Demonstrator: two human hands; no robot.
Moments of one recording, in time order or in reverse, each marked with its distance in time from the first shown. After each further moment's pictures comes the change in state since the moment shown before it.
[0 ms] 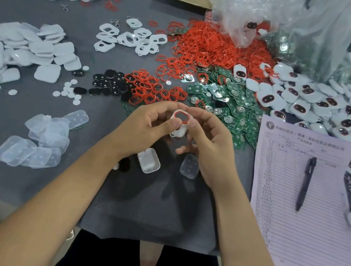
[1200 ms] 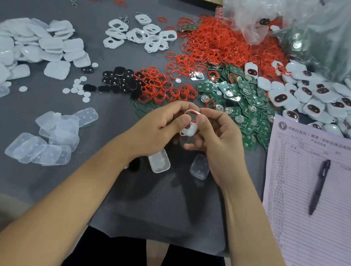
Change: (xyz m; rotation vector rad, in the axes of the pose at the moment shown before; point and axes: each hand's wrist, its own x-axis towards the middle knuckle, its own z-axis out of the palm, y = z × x) left_hand 0.000 0.000 0.002 0.144 -0.038 -0.036; right_hand 0.005 -0.007 0.010 -0.030 0.058 0.071
